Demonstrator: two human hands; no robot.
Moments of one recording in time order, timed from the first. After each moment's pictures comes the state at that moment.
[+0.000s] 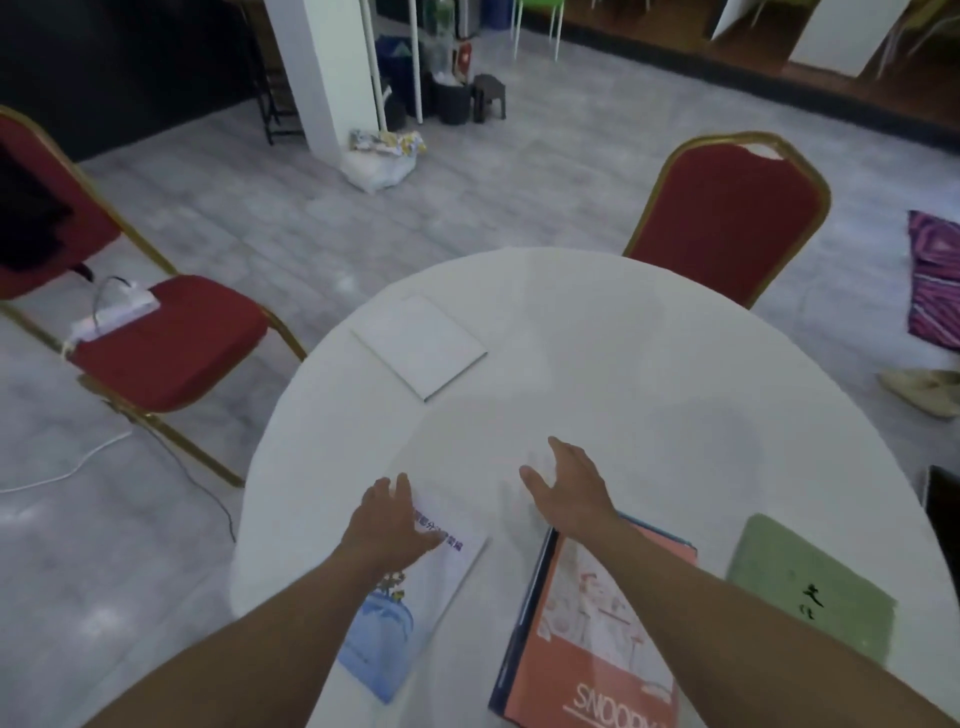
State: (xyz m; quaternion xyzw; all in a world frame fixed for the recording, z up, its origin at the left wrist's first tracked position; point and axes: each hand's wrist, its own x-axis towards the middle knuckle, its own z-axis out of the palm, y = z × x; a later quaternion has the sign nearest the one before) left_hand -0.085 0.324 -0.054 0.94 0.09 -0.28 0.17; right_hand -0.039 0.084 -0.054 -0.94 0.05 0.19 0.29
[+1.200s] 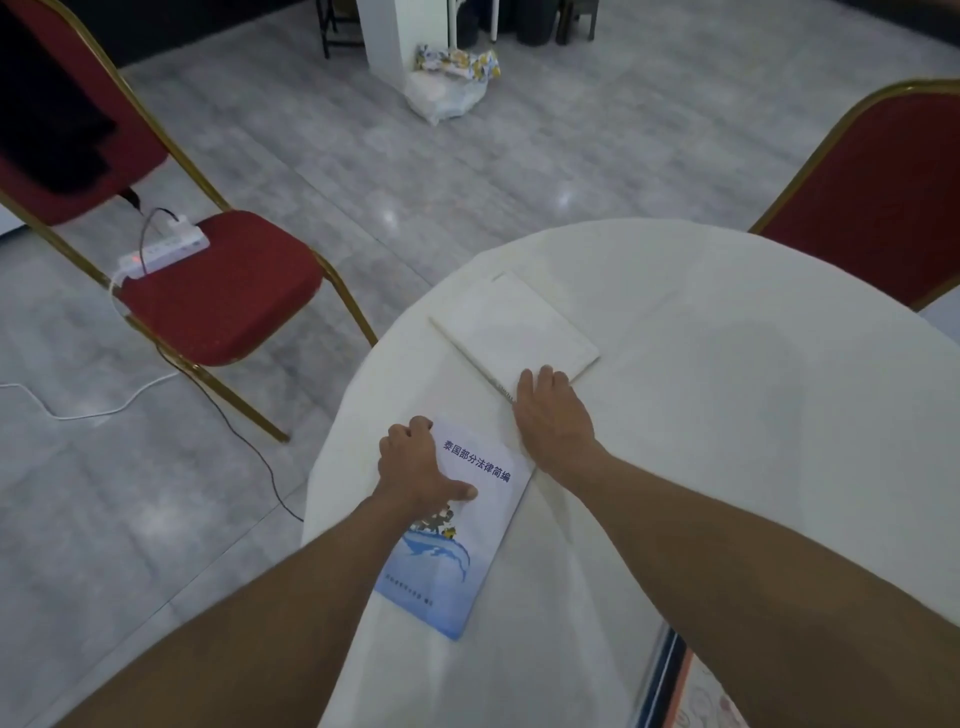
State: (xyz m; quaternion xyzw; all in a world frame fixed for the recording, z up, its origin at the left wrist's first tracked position) left_hand 0.023 0.423 -0.095 0.91 0.21 -0.21 0.29; right_hand 0.110 0.260 -0.105 -0.96 -0.23 0.09 -0.11
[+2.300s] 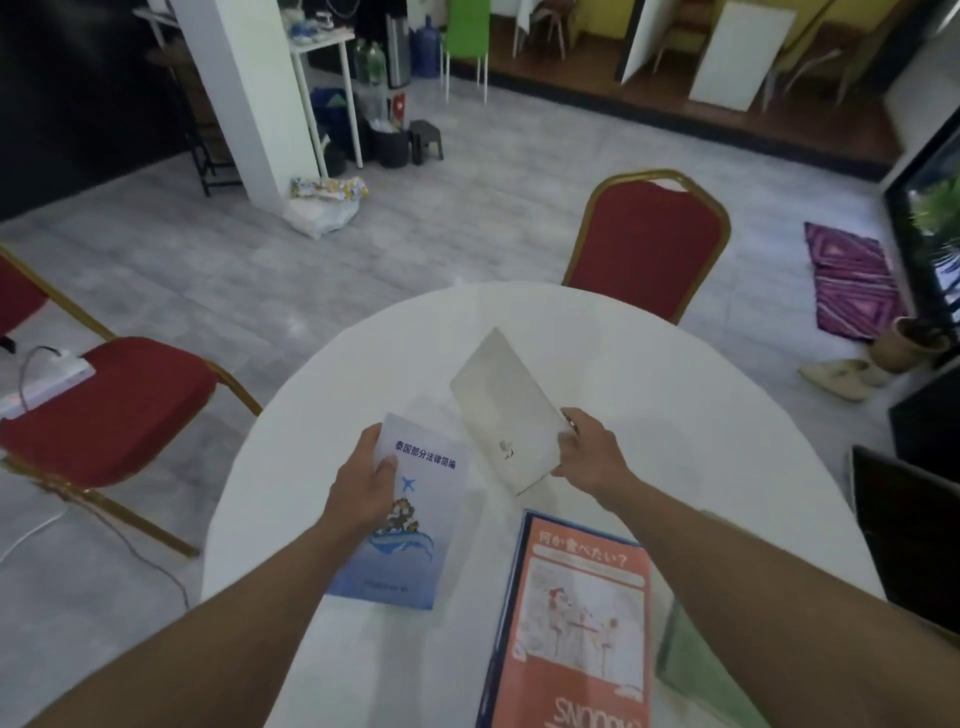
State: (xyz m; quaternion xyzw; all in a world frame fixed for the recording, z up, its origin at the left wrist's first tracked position) left_hand -0.033 0.323 0.002 0.87 0.08 -0.07 0.47; right_hand -0.002 0.030 0.015 -0.88 0.14 0.09 0.45
